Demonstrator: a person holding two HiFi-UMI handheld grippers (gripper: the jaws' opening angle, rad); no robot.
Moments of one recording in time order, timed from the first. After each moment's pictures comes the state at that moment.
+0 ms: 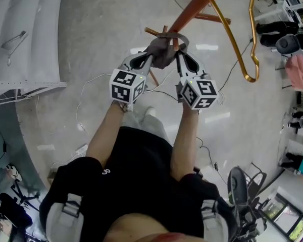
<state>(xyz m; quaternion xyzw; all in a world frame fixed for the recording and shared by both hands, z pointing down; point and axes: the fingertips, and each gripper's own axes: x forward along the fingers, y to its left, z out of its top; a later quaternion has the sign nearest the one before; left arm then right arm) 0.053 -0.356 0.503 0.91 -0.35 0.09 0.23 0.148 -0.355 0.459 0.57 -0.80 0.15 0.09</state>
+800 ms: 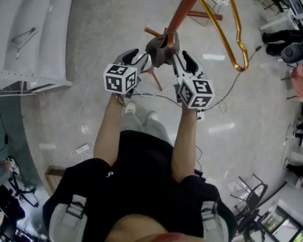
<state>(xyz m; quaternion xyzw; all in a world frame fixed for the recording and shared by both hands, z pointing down) 0.028 -0.363 0.534 0.88 -0.40 0.09 0.25 0.152 -0.343 0.467 0.56 -0.81 0.14 0.09</state>
